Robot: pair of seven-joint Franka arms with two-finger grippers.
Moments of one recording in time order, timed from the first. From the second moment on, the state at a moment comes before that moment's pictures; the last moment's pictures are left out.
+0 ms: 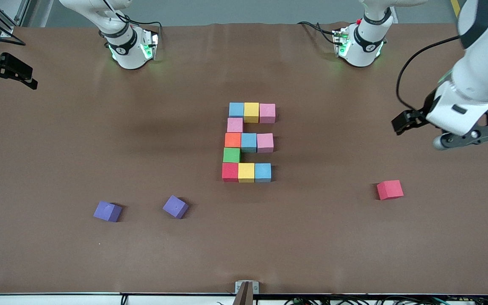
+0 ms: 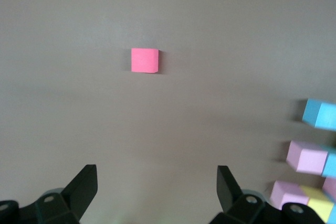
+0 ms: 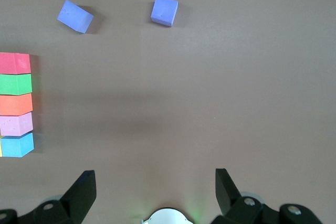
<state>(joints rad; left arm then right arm) -0.03 0.15 -0.20 -1.39 0.11 1.48 -0.32 -0.01 -0.09 -0.01 -1.53 0.02 1.39 -0.03</state>
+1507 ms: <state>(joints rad) -0.08 -0.07 -0.05 -1.67 -0.01 1.55 -0.15 -0.01 -0.10 -0.01 -1.55 0.01 1.40 -0.03</state>
